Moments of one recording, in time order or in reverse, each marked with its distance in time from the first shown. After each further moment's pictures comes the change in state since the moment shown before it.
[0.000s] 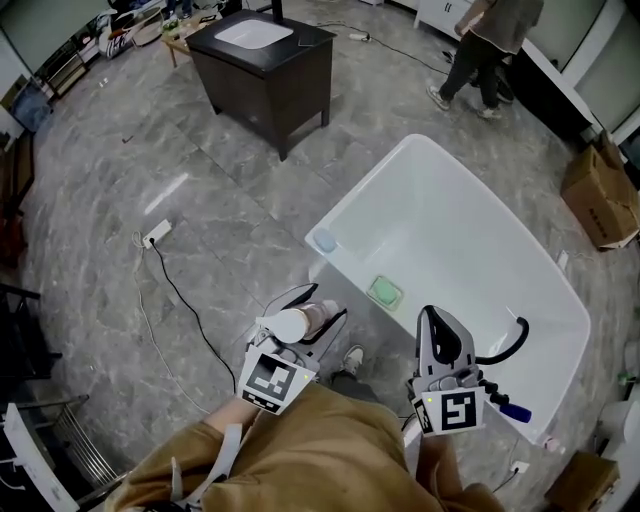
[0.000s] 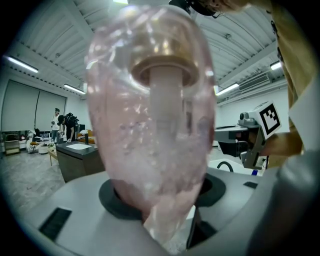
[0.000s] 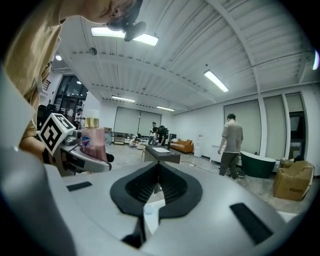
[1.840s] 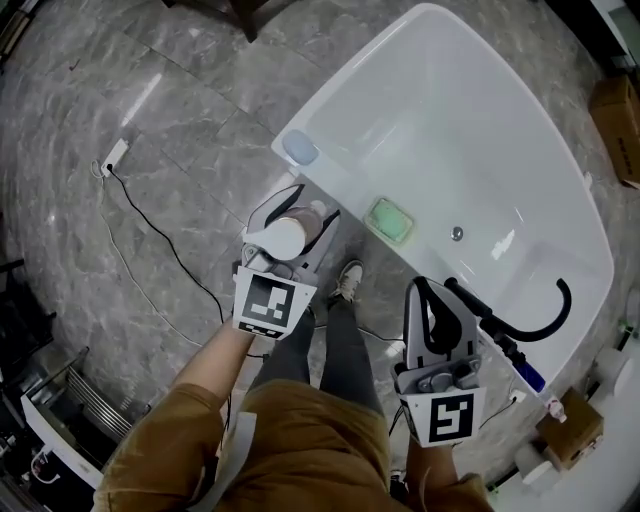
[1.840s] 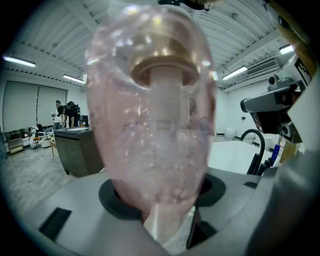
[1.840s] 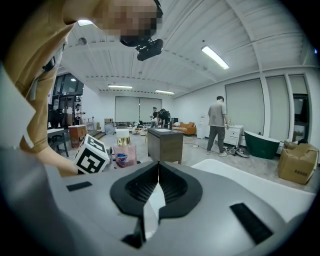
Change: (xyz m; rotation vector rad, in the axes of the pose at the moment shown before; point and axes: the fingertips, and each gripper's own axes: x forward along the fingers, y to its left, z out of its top) left arm 0.174 0.071 -0.187 0.008 0.134 0.047; right arm 0.089 -0.016 -0.156 0.087 0.174 0.036
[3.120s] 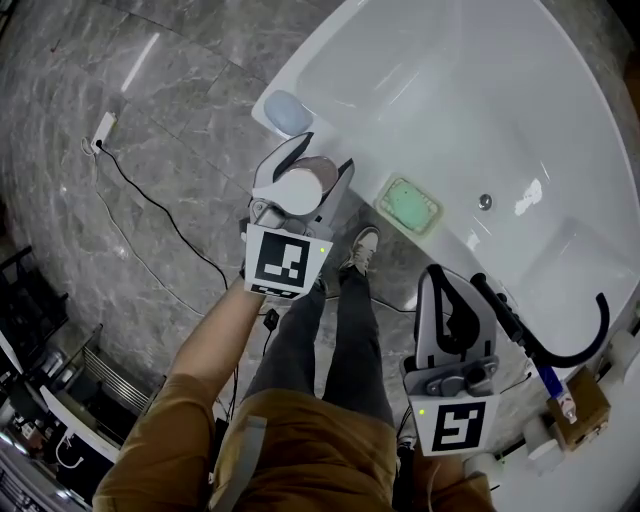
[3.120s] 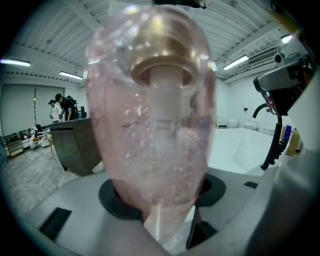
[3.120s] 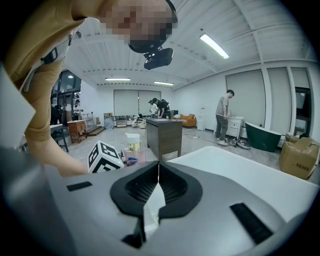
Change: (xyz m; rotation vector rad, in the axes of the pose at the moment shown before) left arm 0.113 0.019 -0.106 0.027 0.067 0.013; right arm 0.066 -0.036 -0.095 0.019 0.097 0.009
